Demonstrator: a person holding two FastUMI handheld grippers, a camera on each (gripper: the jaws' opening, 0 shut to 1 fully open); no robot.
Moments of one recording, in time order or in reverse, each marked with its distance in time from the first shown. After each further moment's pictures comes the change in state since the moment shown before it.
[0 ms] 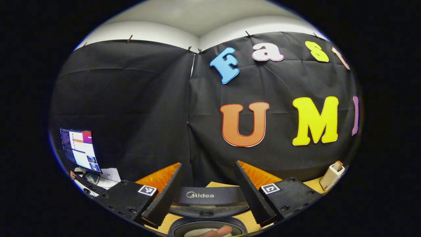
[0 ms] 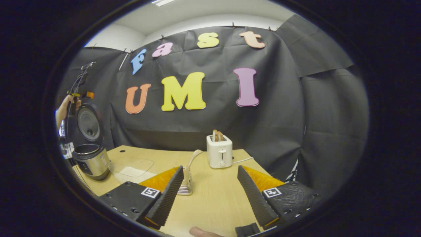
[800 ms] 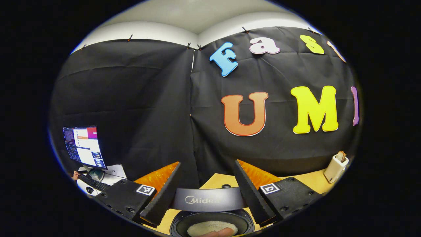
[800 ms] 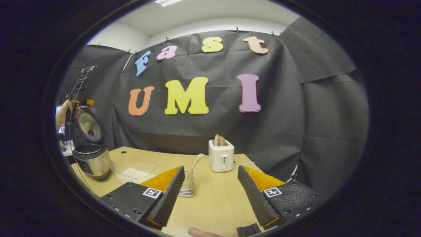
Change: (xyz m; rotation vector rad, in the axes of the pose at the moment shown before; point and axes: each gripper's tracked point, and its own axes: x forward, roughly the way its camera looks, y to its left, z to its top) left arm -0.058 -0.004 -0.036 0.023 0.040 0.005; right arm -0.005 0.021 0.005 -0.045 -0.055 0.014
